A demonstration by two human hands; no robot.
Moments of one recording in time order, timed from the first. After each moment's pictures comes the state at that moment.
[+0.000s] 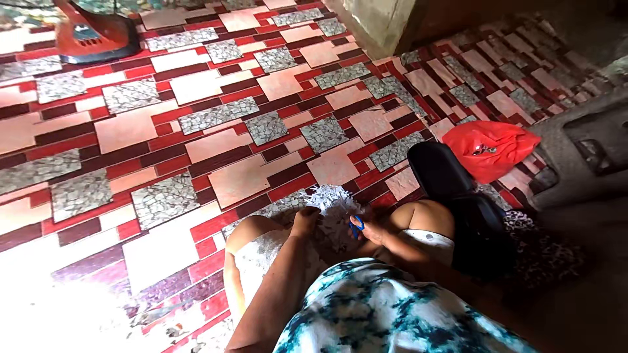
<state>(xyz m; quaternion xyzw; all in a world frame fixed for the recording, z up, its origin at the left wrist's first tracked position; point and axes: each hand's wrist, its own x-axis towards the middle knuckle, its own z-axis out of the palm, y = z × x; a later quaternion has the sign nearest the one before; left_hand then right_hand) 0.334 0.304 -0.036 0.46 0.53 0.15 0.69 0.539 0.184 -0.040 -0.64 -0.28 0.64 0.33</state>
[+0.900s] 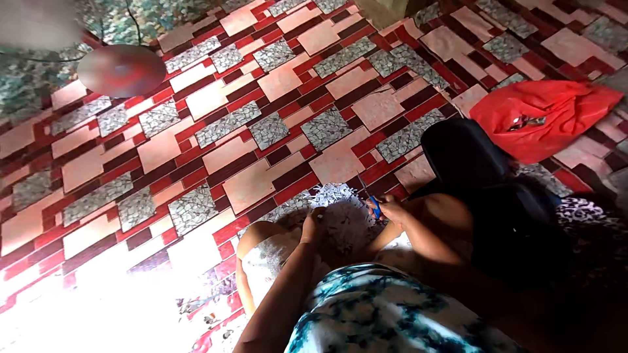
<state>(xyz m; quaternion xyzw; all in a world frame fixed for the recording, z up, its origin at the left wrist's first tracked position) 0.354 0.295 -0.044 0.71 0.53 0.02 0.46 0.599 0.205 0.001 -0.68 -0.24 0.59 0.36</state>
